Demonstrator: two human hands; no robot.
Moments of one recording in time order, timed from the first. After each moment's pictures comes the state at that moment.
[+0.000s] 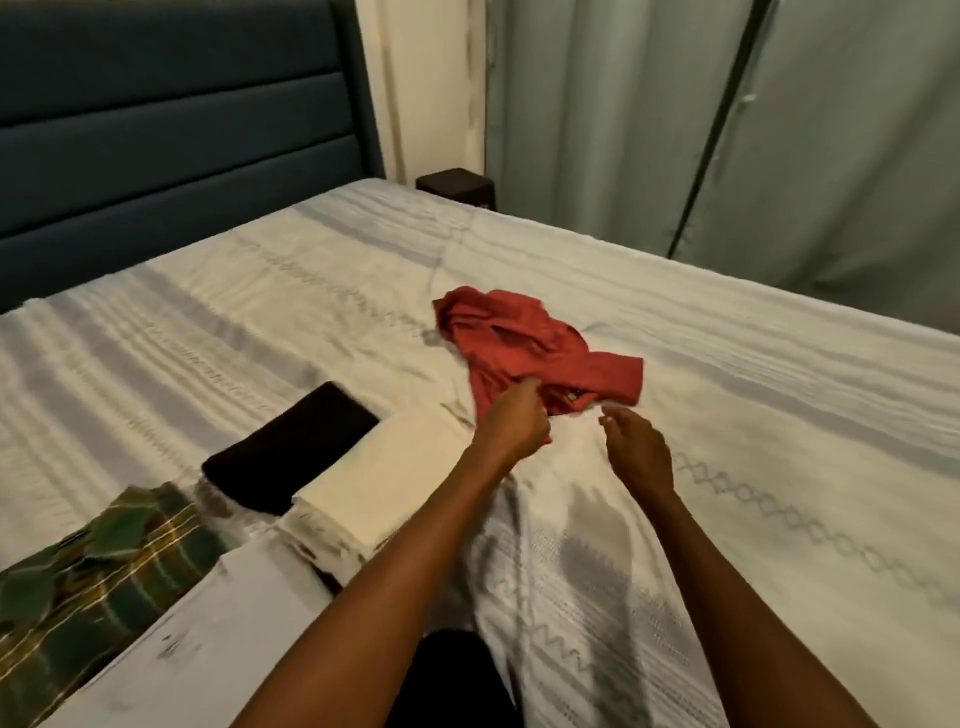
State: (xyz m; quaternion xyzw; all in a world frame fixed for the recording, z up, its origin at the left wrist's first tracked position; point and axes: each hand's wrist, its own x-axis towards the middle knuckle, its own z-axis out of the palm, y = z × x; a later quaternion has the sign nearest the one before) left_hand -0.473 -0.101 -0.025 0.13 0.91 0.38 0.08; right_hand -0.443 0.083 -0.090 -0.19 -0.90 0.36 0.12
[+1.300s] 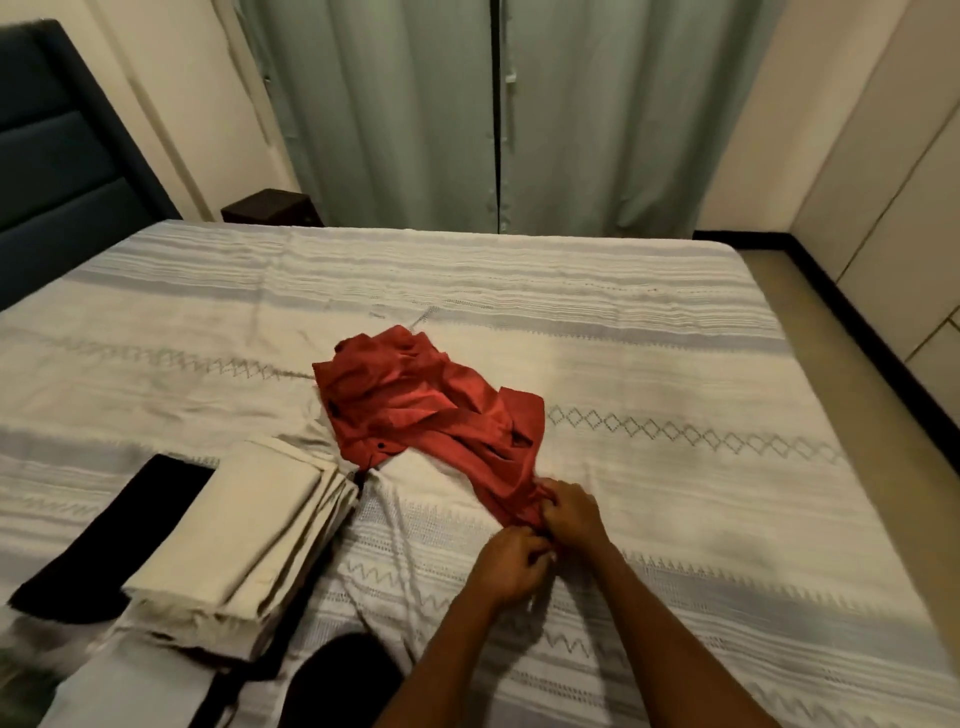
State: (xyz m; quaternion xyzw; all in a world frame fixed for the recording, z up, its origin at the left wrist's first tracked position) left_hand -0.307 0.009 -0.183 0.43 0.83 0.31 0.18; right_hand -0.281 0.162 -0.179 -0.22 -0.90 0.37 0.04
